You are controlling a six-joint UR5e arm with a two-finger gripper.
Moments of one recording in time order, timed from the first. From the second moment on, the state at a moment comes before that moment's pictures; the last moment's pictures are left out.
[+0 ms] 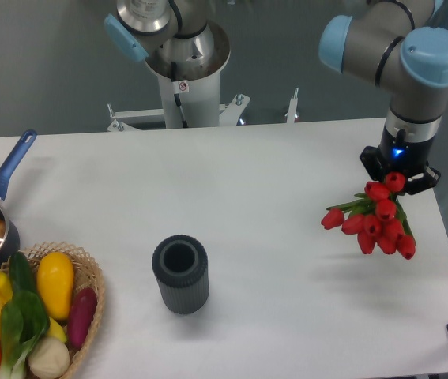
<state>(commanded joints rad) 2.82 -1.93 -1.52 -1.07 1.53 1.43</state>
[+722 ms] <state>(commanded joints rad) 2.76 -1.97 -1.53 -1.09 1.71 1.42</state>
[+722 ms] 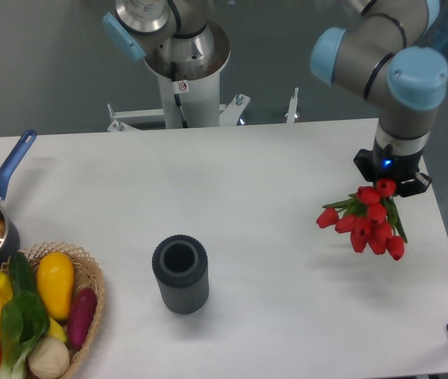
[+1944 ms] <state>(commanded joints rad) 2.69 -2.00 -1.58 -0.97 1.60 1.27</state>
